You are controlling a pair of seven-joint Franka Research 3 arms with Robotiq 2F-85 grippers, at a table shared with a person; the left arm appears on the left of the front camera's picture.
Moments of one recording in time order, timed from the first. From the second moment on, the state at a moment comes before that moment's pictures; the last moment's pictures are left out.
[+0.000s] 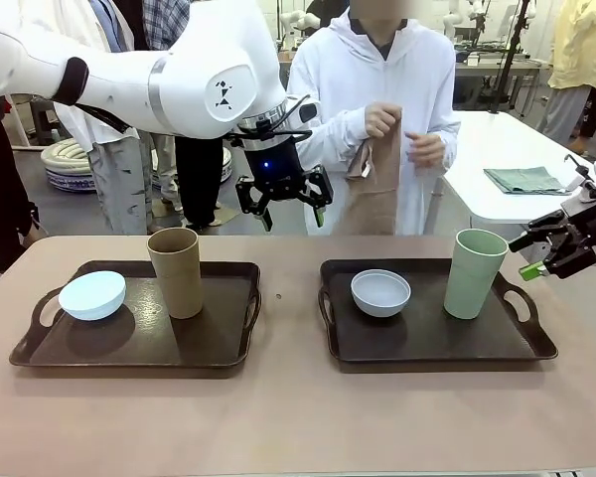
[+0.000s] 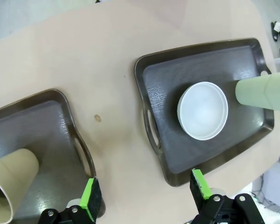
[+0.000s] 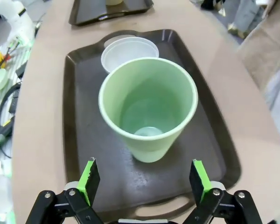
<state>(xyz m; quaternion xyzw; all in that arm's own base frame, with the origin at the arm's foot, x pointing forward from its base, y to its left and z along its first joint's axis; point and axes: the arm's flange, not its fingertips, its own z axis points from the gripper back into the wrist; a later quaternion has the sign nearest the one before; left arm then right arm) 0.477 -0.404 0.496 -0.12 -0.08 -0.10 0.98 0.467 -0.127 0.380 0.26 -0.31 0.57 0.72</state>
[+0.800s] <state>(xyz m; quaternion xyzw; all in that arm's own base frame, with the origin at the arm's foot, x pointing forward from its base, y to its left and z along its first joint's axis) 0.484 -0.477 0.464 -0.07 -0.08 -0.09 0.99 0.493 -0.110 0.335 0.29 -0.32 0.65 0.63</state>
